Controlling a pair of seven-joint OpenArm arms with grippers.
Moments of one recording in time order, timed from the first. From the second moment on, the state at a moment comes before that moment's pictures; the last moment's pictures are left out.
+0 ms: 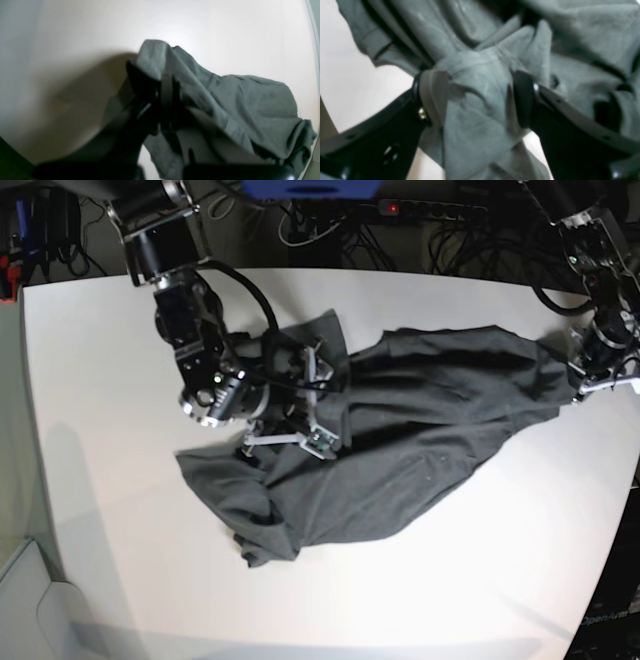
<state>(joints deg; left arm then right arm) 6.6 -12.8 -38.1 89.3 -43.6 9.7 48.7 8.3 2.8 -17.7 87.2 6.5 39.9 -52.3</state>
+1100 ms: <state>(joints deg) 6.7 -12.8 -38.3 89.3 -43.6 9.8 48.8 6.1 6.7 -3.0 100.5 7.1 40.0 -50.6</state>
